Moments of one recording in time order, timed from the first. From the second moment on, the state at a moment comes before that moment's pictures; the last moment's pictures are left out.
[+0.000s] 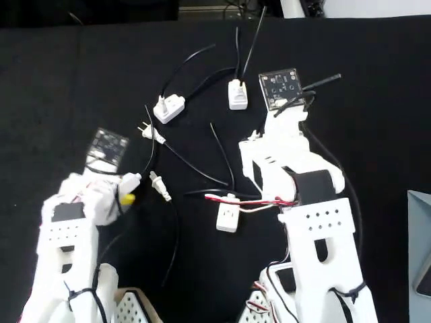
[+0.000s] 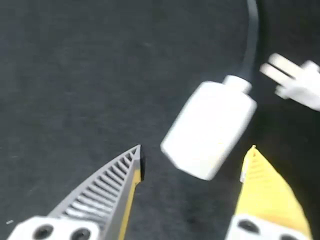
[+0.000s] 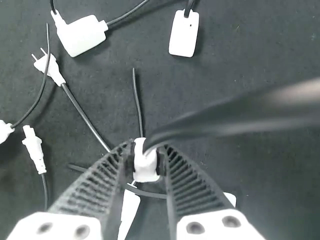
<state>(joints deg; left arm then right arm) -11.6 -49.7 75.4 39.6 -30.8 -10.6 -45.1 38.3 65.2 1.5</state>
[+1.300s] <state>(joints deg) -24.8 -76.5 77.0 53.1 -23.5 -20.5 -44.4 43.5 57.7 2.4</state>
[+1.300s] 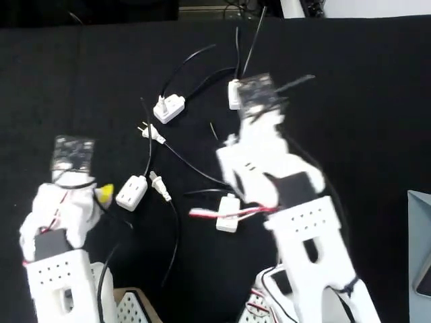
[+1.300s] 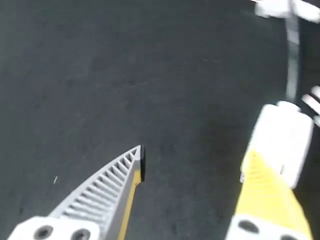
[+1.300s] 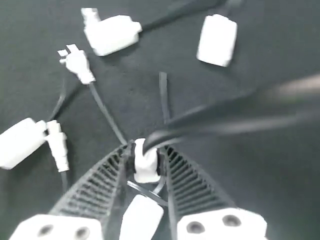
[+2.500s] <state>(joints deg) -46.9 -100.4 89.9 56.5 -8.4 -51.9 0.6 30.7 34.4 9.9</state>
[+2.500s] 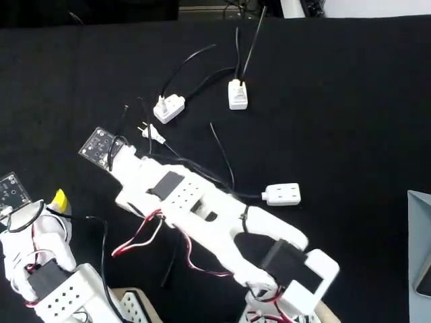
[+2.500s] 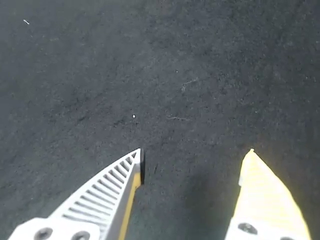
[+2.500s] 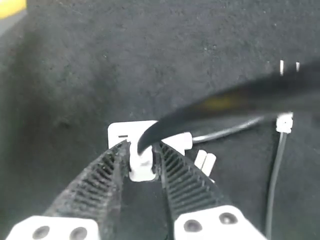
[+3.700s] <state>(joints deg) -46.9 -100.4 90.2 56.5 -8.0 -54.9 4.9 34.9 25.5 8.0</state>
